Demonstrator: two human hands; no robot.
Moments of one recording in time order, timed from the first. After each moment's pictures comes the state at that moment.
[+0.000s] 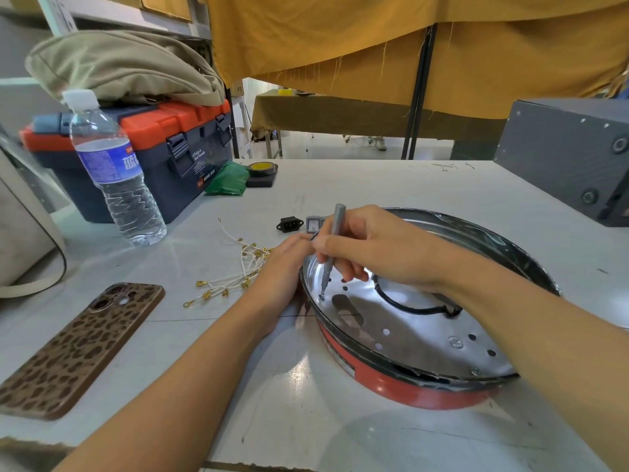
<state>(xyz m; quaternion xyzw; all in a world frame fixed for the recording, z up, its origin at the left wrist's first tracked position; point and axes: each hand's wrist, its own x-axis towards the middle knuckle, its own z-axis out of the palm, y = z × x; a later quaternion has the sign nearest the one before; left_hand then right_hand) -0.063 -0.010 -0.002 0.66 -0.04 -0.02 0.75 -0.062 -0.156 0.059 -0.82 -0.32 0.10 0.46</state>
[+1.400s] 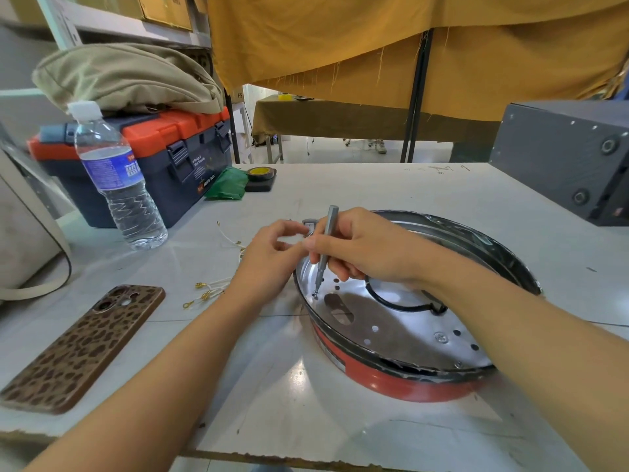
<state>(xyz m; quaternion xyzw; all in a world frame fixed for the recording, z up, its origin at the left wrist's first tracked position) -0.062 0.000 0.011 0.83 -0.02 0.11 0.54 -0.059 -0.158 0.057 -0.83 -0.31 0.10 0.45</state>
